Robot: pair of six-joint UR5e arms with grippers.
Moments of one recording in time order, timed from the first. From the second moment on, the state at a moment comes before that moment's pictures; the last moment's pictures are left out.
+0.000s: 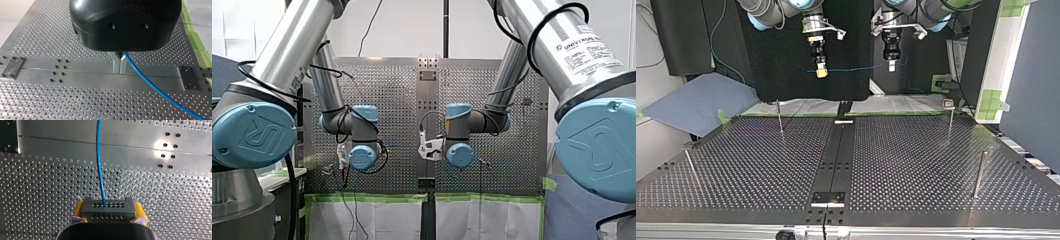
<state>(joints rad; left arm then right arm) -0.55 -1.99 -2.39 -1.89 -2.15 -1.63 2.37 -1.00 2.02 -1.04 1.83 1.47</state>
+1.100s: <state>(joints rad) -0.55 -1.99 -2.39 -1.89 -2.15 -1.63 2.37 -1.00 2.02 -1.04 1.83 1.47</state>
